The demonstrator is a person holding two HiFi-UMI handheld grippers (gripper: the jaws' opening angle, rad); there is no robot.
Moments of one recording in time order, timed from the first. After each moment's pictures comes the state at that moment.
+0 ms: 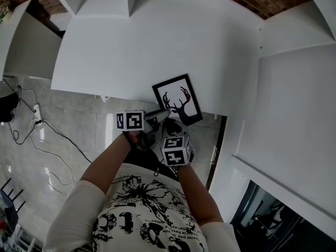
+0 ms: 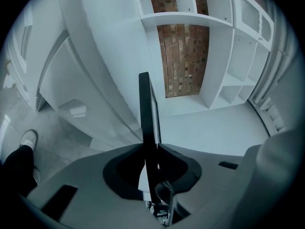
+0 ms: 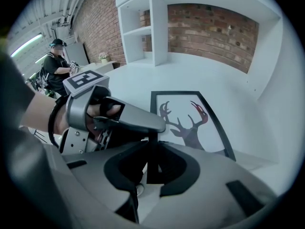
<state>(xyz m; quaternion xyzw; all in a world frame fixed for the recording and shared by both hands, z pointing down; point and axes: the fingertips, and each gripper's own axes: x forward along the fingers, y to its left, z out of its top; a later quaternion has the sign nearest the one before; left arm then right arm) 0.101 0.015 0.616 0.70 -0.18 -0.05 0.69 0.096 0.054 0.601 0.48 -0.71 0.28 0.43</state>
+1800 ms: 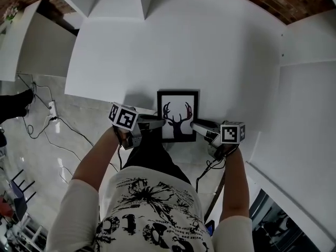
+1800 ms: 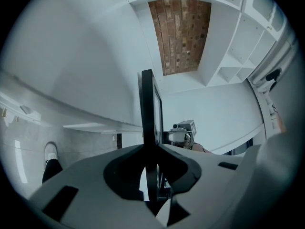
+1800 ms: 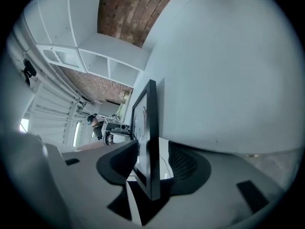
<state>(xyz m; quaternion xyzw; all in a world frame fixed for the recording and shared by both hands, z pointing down) 0.029 0.015 0.622 0.74 -0.06 0.10 0.67 0.133 0.018 0.615 0.24 -0.72 0.63 0.15</state>
